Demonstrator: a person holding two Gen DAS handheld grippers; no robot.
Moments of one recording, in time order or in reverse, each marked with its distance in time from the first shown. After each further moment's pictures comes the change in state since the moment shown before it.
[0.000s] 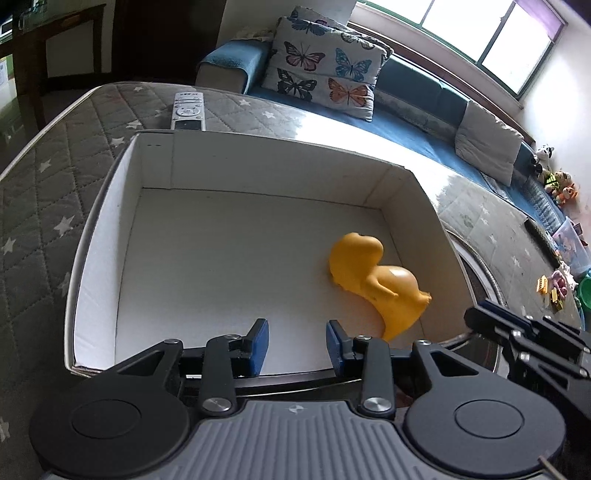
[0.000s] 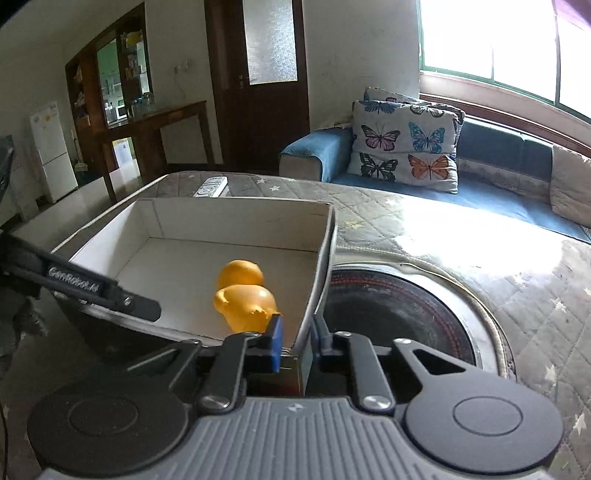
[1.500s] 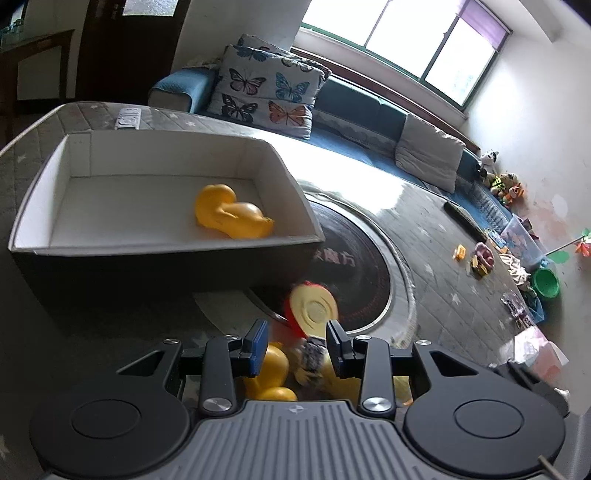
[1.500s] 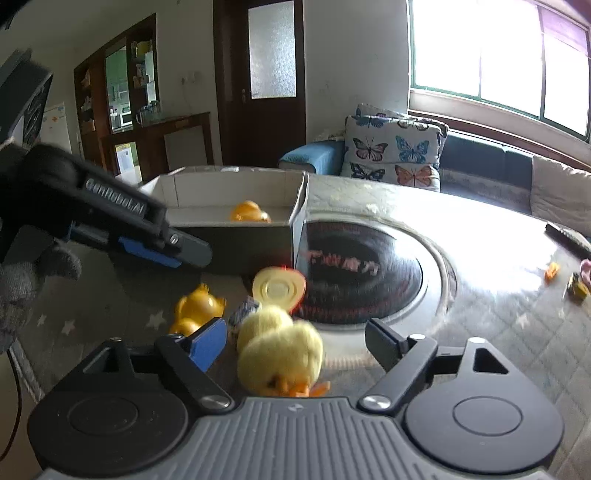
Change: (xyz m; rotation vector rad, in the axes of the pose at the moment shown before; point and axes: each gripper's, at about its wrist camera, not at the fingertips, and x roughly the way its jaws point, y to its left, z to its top) left arm -0.061 -0.088 -0.097 0.057 -0.106 -0.155; right arm -0.126 0.001 -0.106 -0.032 -0.051 -0.025
